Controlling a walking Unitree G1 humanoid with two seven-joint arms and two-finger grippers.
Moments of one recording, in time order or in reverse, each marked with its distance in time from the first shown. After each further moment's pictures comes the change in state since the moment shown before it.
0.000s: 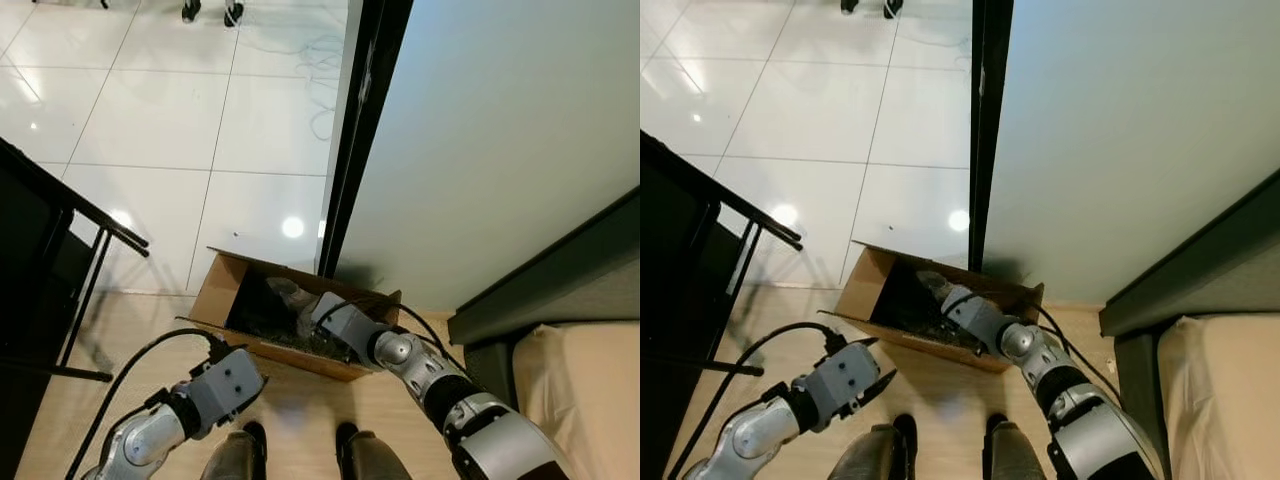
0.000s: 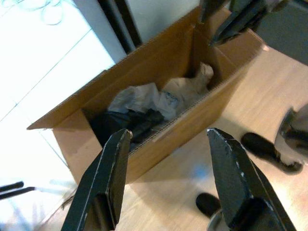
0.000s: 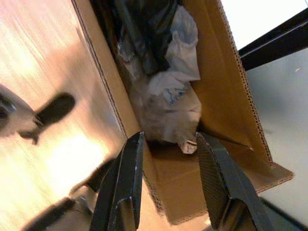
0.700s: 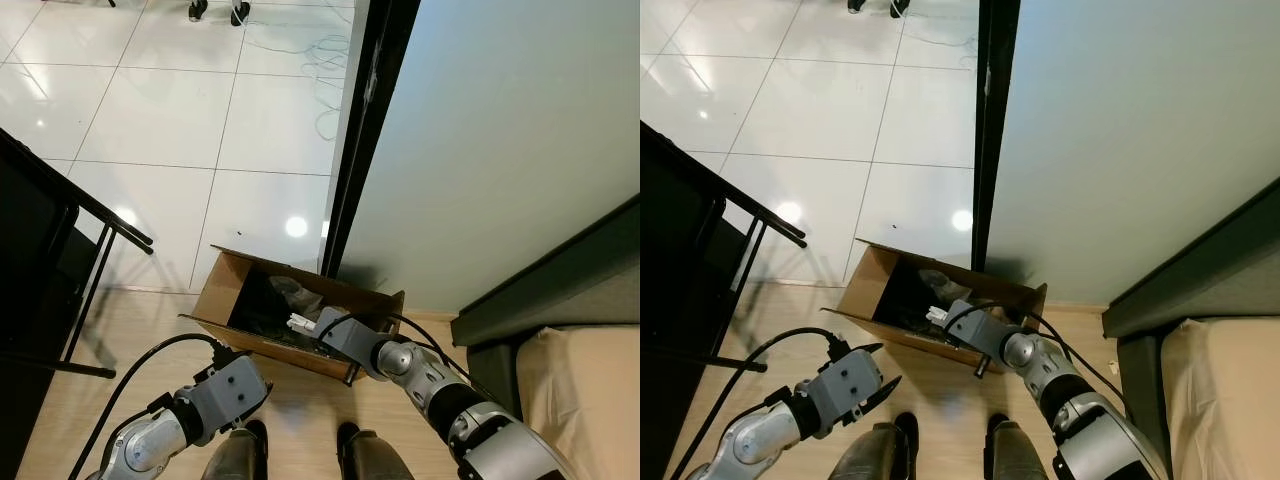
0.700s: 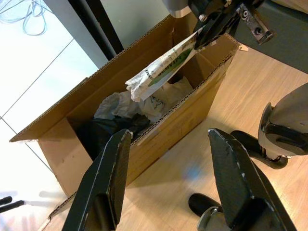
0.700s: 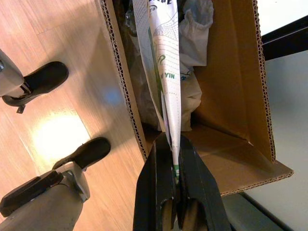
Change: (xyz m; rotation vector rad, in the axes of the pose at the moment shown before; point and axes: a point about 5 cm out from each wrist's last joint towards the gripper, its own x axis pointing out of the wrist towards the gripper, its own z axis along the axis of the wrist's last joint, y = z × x) left arm -0.005 -0.006 0.007 0.061 -0.057 -0.107; right arm -0.002 0.001 -0.011 -0.216 0.089 0.006
